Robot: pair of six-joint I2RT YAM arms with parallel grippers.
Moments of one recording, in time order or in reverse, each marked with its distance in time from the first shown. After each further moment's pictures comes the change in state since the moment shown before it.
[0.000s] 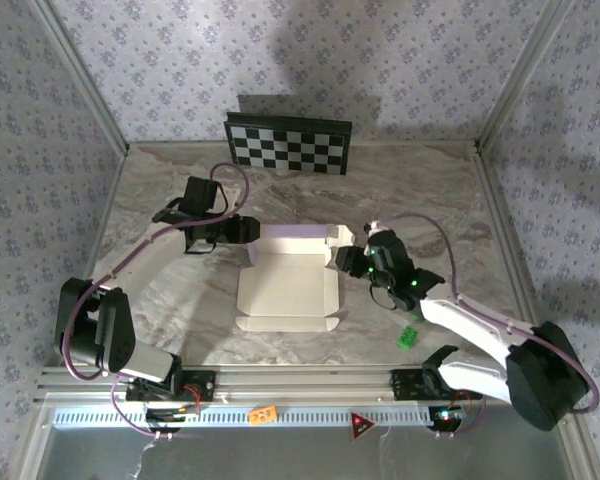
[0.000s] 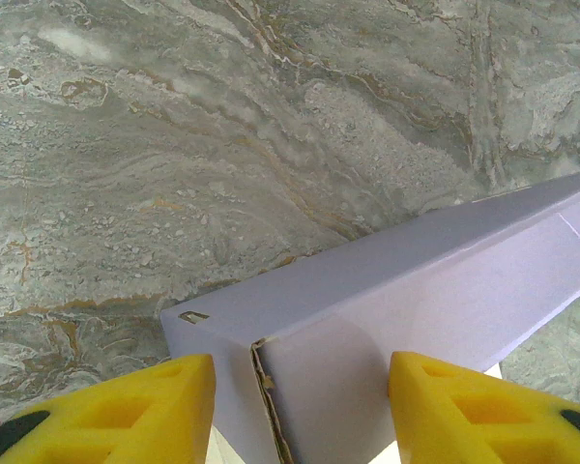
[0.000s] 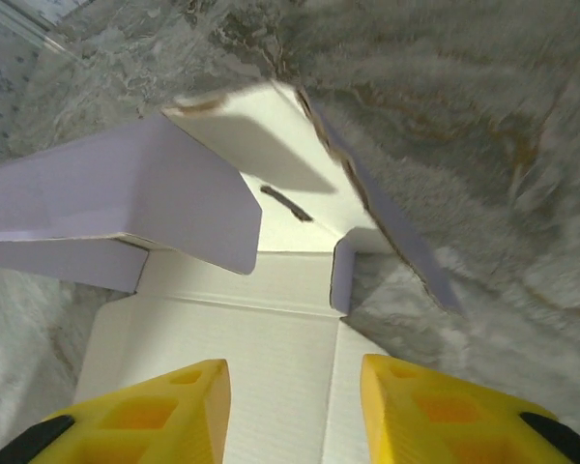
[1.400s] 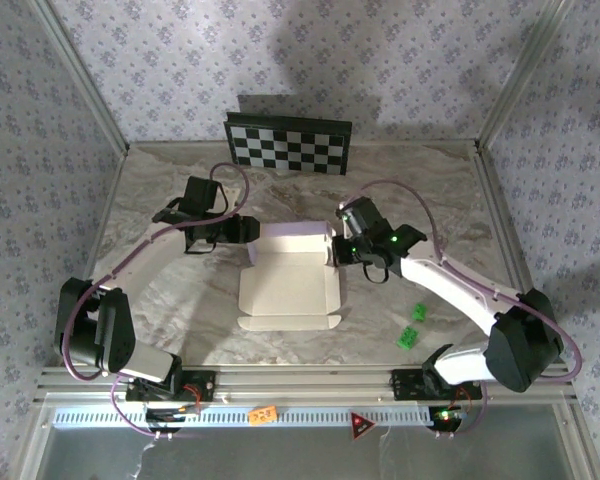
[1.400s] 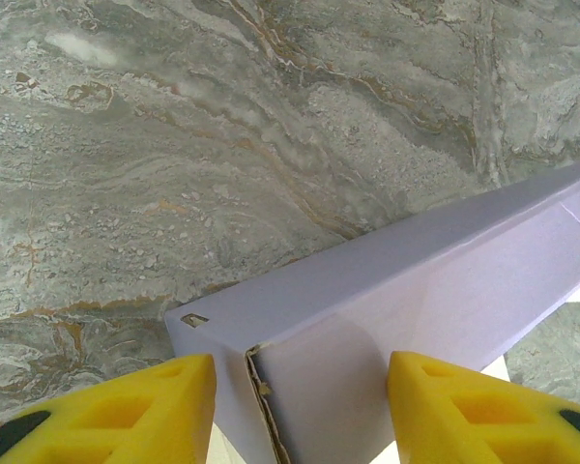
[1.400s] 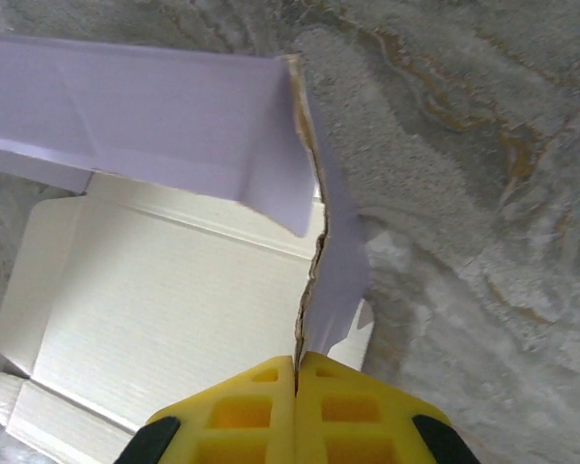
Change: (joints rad) left arm -0.003 -0.001 0.000 0.001 -0.011 -0.002; right arm 0.070 0.249 0.436 -0.502 0.003 -0.208
